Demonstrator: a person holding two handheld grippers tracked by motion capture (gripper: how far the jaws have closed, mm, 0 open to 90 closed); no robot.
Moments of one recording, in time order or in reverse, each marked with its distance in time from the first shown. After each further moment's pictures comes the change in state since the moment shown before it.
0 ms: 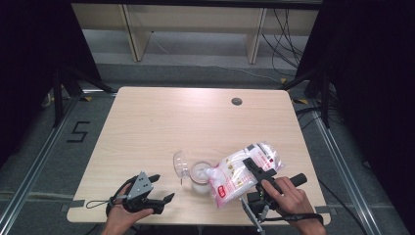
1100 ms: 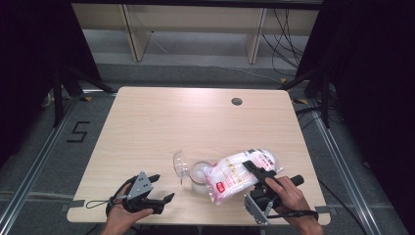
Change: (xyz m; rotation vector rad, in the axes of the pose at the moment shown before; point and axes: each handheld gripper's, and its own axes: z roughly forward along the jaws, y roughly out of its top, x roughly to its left) left arm -0.001 0.000 0.000 0.001 0.000 -0.018; right arm 0.012 -0.011 0.009 -0.093 0.072 0.174
